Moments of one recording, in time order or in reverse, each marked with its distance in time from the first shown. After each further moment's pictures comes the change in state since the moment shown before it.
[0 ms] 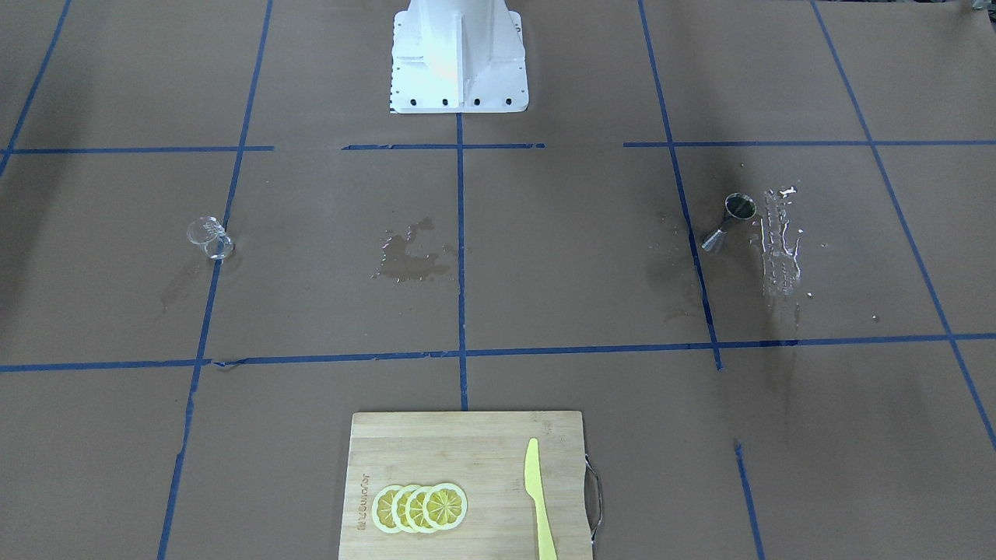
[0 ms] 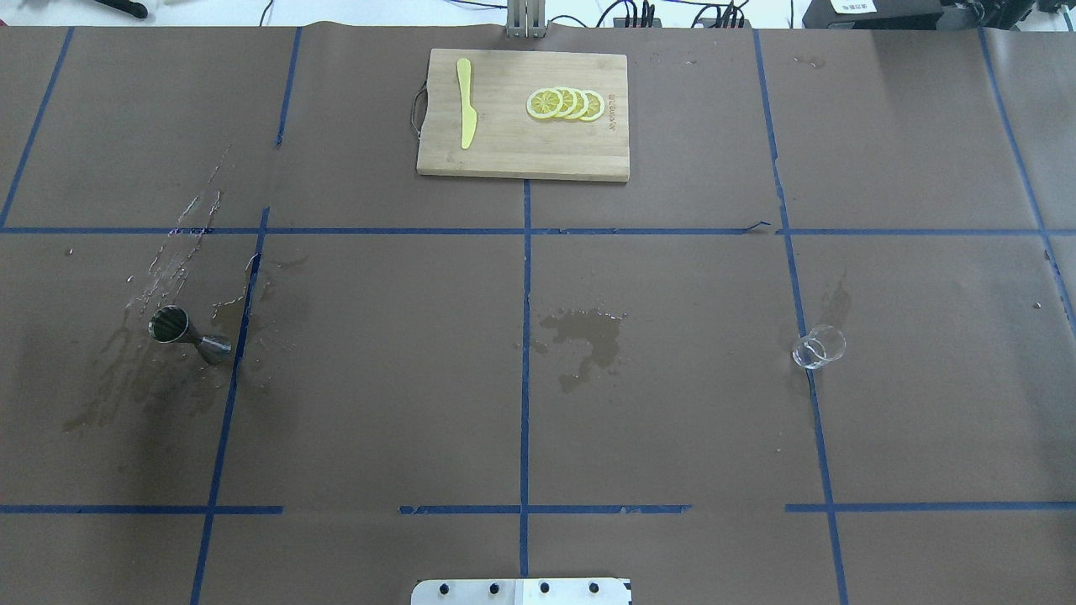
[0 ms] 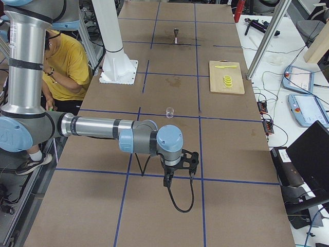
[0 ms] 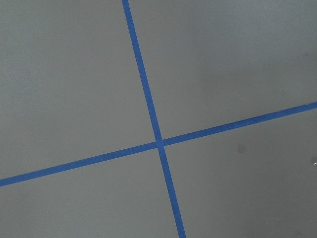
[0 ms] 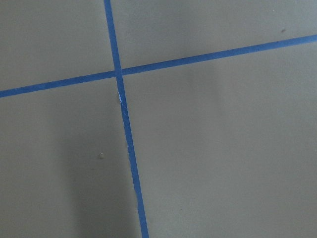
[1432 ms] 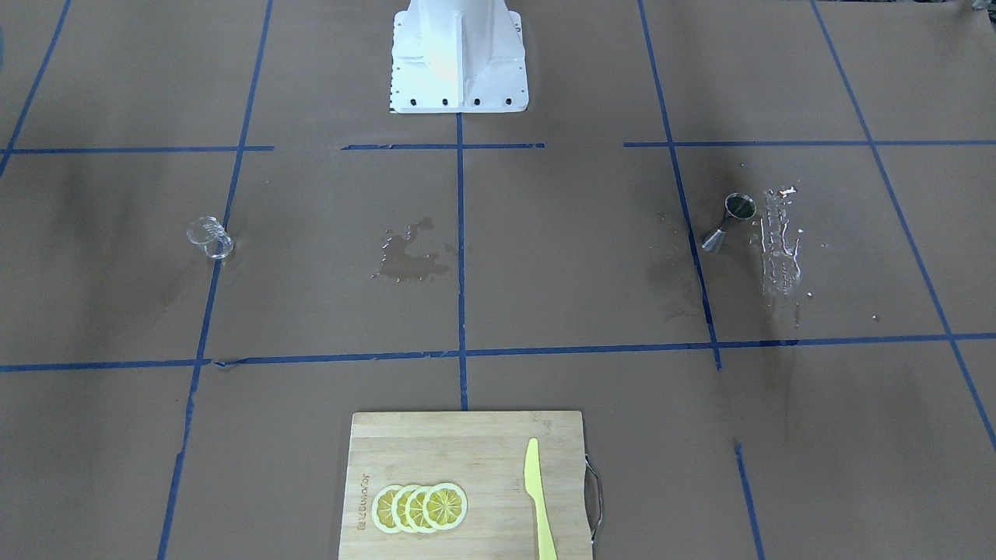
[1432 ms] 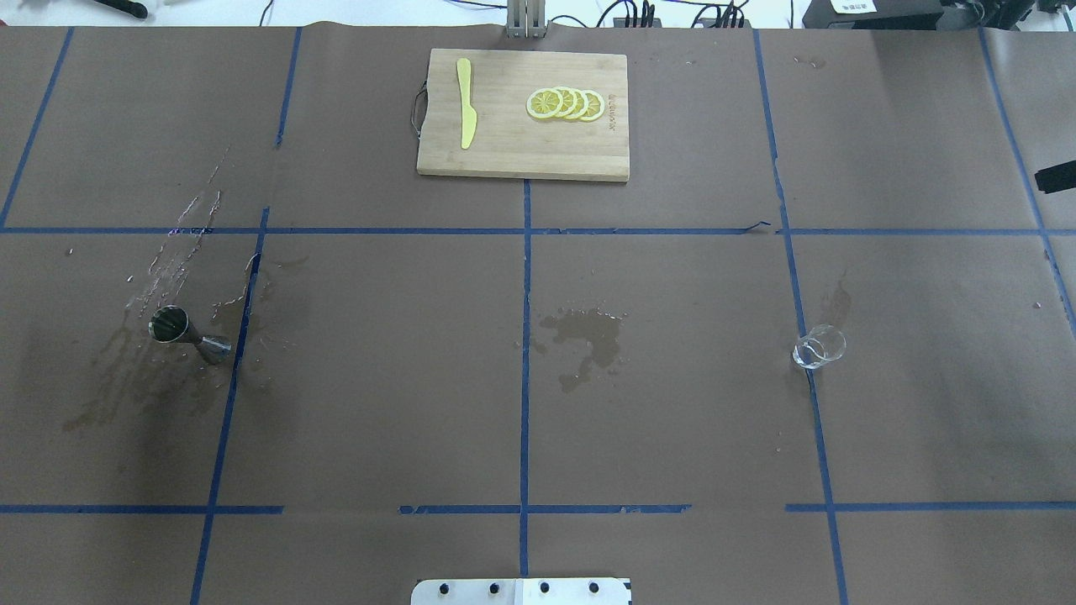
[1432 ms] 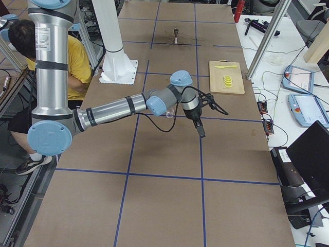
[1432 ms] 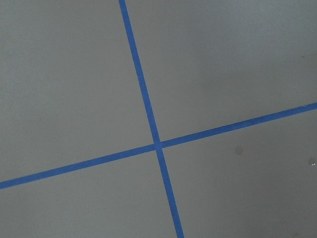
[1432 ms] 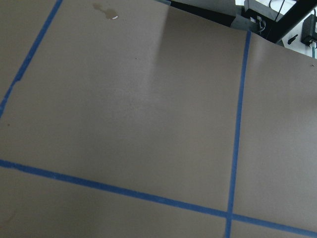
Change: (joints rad) left arm 0.000 0.000 -0.003 -0.002 0.000 0.000; right arm -0.331 0.118 0.187 0.232 -0.320 0.154
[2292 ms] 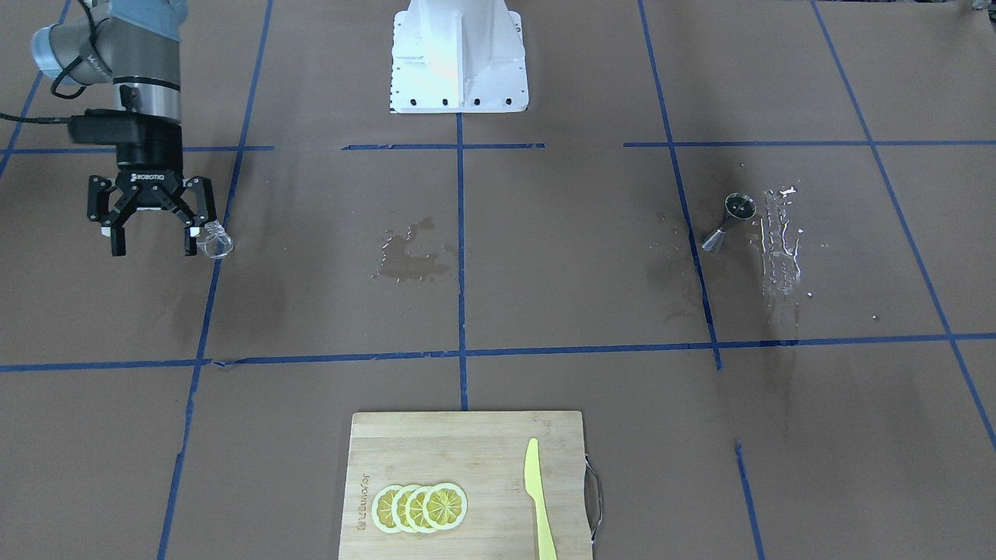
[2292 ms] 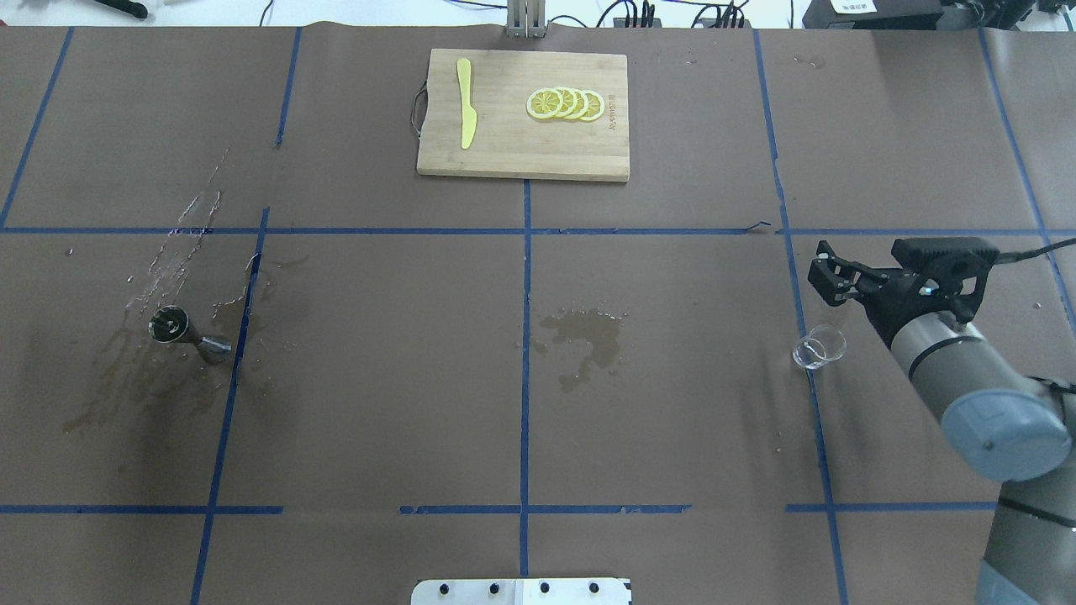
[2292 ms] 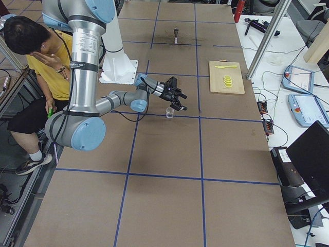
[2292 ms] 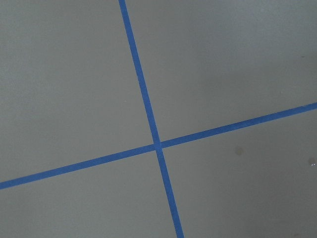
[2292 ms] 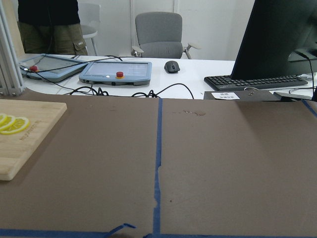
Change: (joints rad) left arm 0.000 0.000 -0.005 0.001 0.001 0.000; right arm -0.796 -0.083 0.034 0.520 -1.029 0.847
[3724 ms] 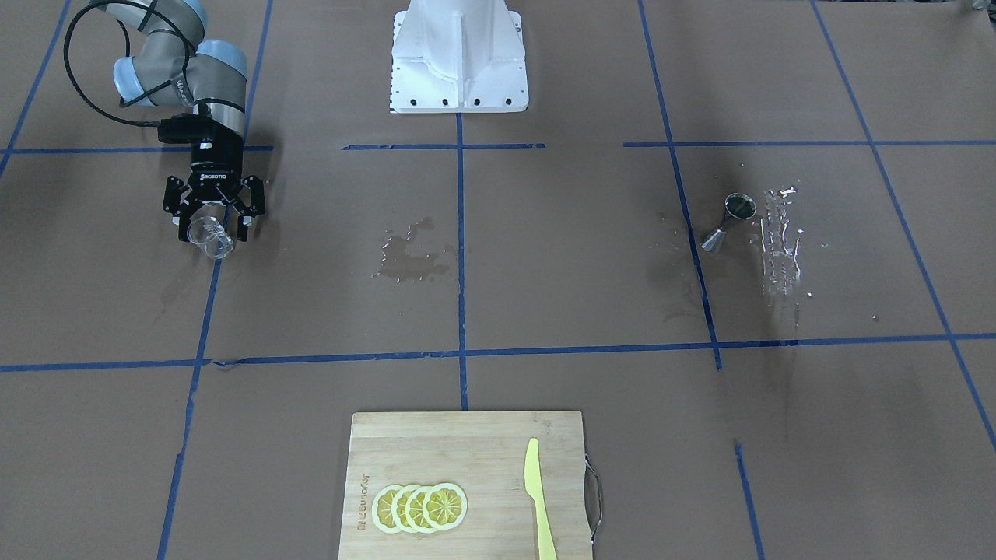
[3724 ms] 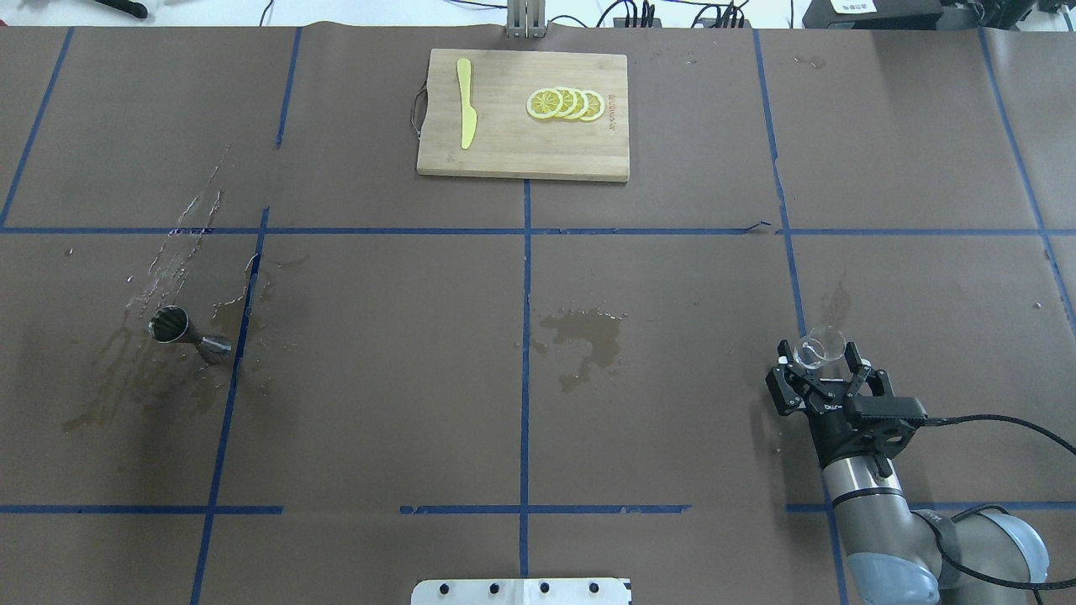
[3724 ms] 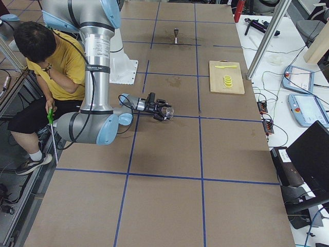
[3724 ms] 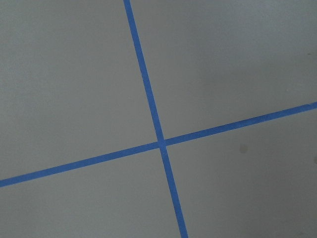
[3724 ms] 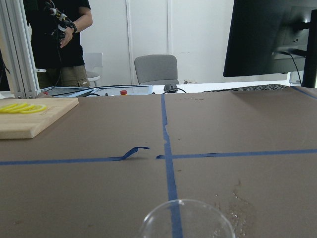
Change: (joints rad) left arm 0.000 0.001 0.007 0.000 0.006 0.001; right arm -0.446 0.055 -0.301 0.023 -0.657 0.448
